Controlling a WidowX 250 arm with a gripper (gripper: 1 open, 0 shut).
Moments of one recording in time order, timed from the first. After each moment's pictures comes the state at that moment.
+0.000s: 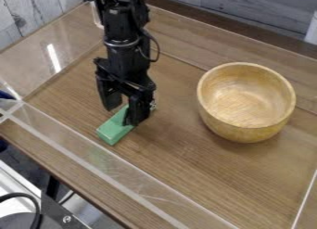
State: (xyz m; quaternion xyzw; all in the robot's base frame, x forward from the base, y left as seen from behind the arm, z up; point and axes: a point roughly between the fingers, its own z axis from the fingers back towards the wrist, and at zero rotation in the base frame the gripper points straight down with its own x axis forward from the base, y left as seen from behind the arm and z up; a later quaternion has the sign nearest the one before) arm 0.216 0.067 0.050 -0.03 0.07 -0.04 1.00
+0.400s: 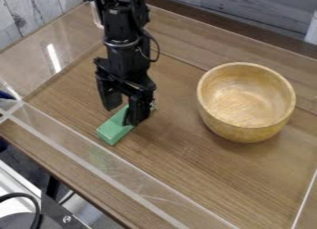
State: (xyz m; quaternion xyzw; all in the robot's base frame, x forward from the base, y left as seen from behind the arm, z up) arm 0.217 0.068 0.050 -0.03 0.06 -0.04 1.00
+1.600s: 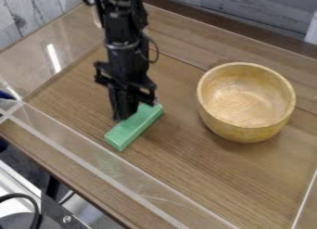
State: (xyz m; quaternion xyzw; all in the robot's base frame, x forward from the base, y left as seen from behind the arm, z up) arm 0.223 0.069 0.049 -0.04 0.07 -0.02 1.00
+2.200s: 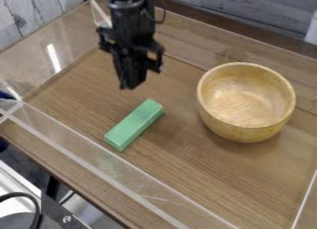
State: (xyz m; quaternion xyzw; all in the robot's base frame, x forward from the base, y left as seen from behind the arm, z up) arm 0.238 0.062 0.082 -0.03 0.04 -0.02 1.00
